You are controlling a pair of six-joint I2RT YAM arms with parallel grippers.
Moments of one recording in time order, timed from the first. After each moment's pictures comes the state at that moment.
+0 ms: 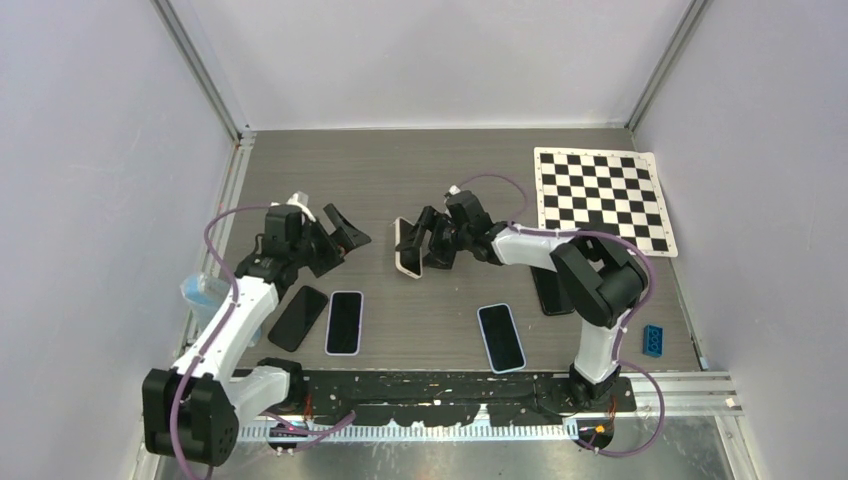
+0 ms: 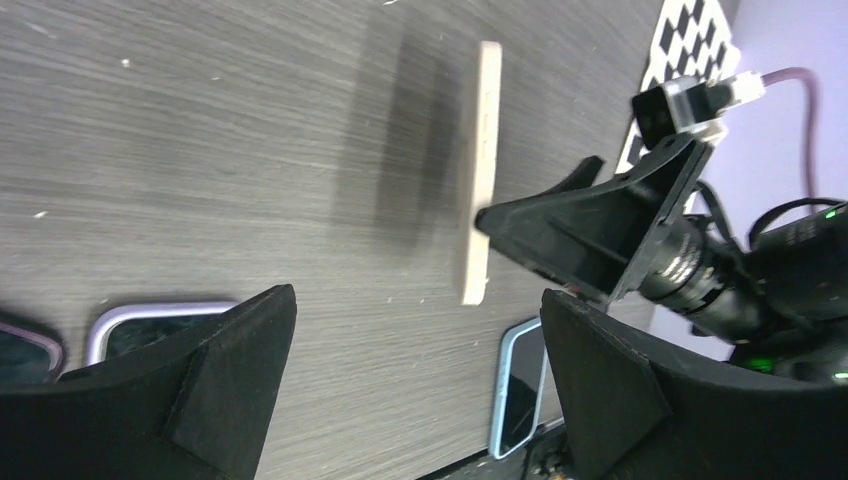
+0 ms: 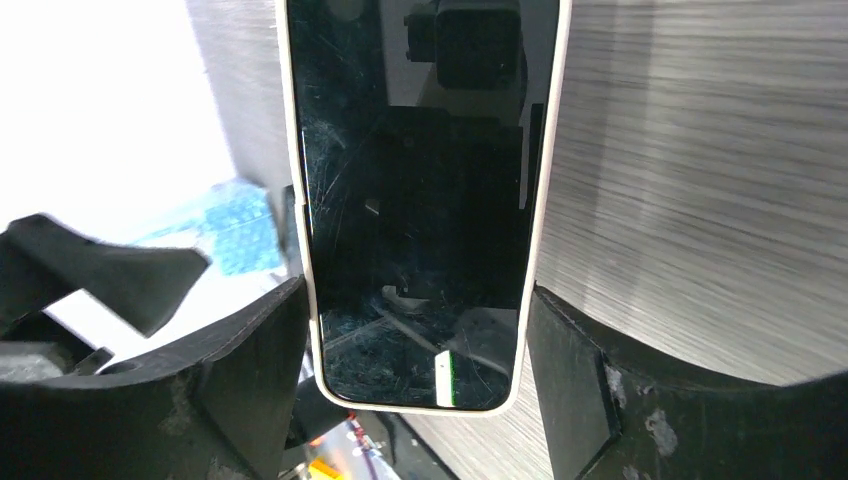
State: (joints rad) left arm -0.17 1.02 0.72 -0.38 0.28 -0.78; right arm 0.65 1.82 1.04 0.06 -0.33 1.03
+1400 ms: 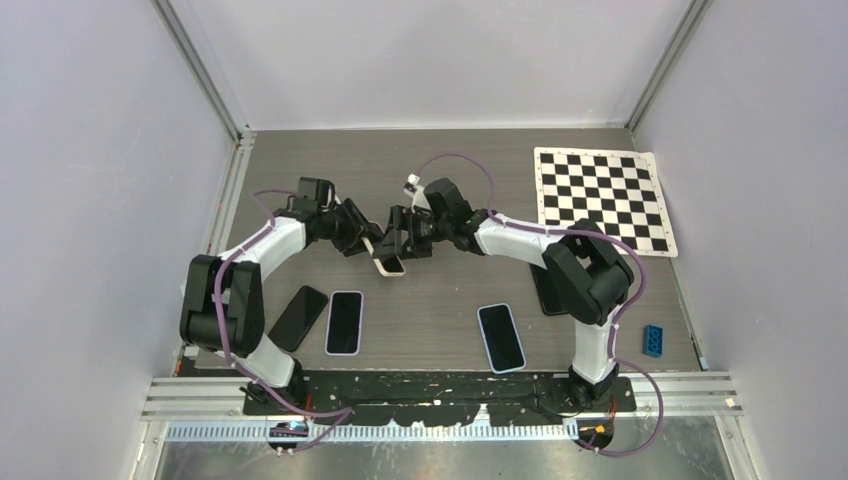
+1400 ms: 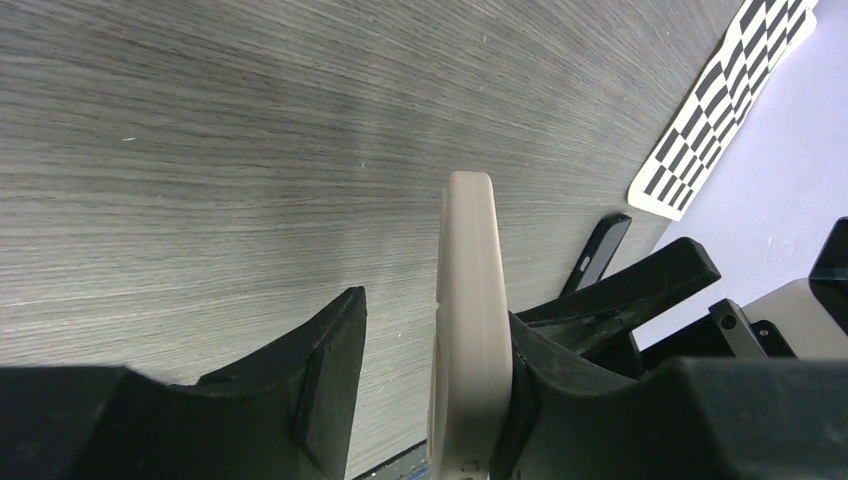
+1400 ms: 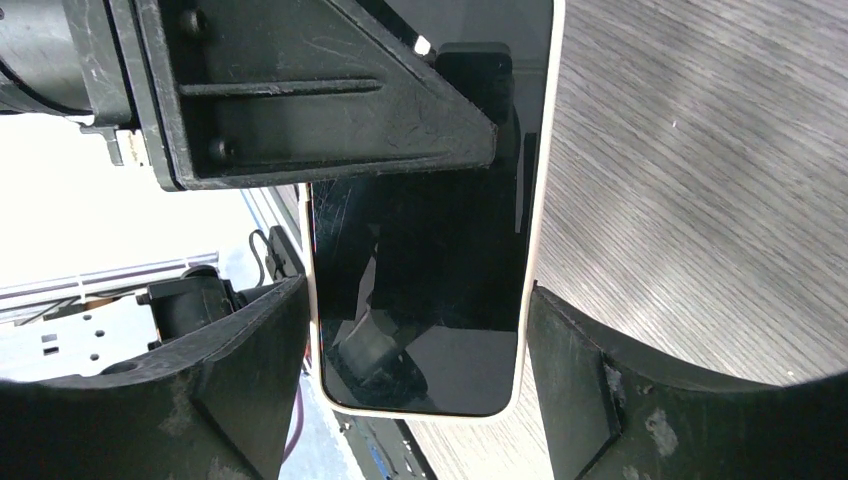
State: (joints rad) left arm -0.18 1.58 0.97 -0.33 0.45 -0.85; right arm 0.73 1.91 1.25 0.05 -0.55 0.72
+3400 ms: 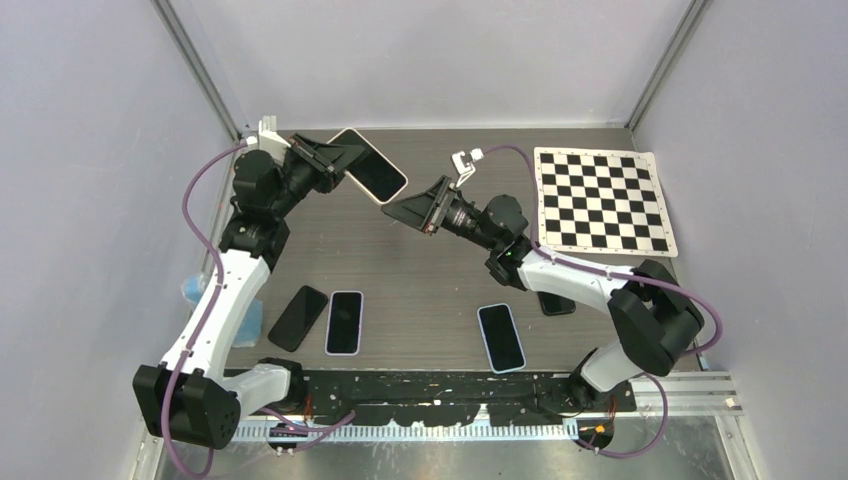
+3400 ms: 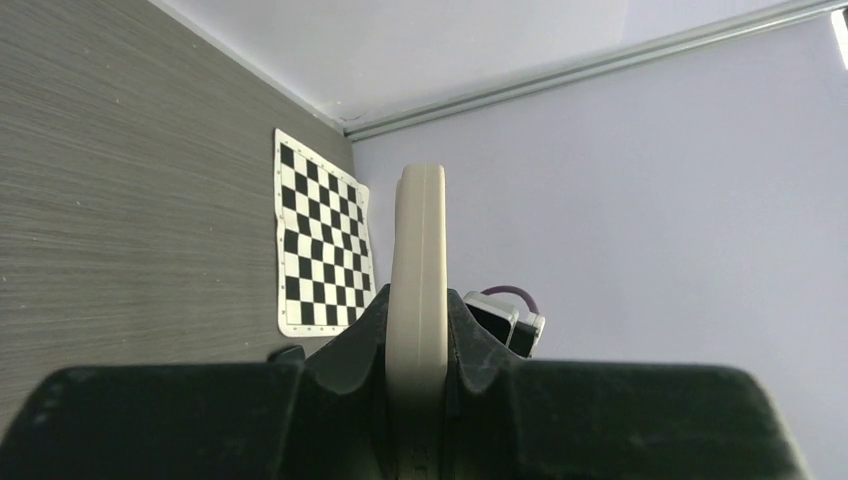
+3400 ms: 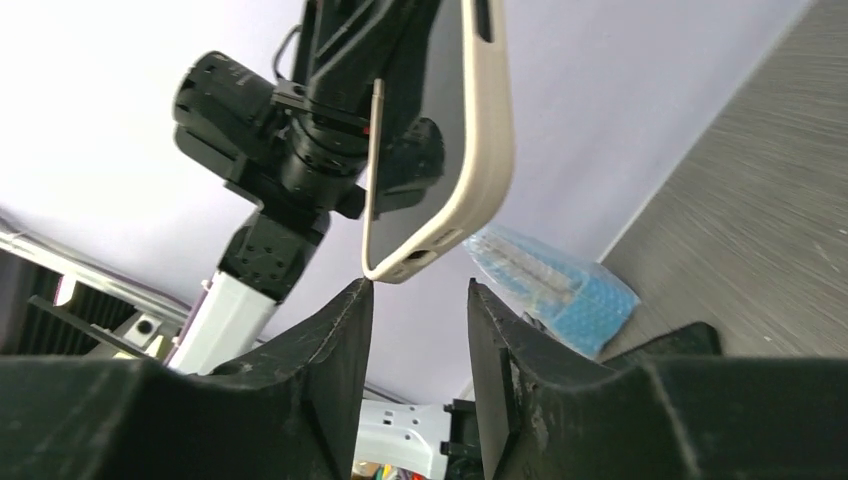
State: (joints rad) left arm -0.19 1.12 1.06 0.06 0.38 -1.19; right arm 0.75 1.50 0.88 0.89 -0.38 1.18
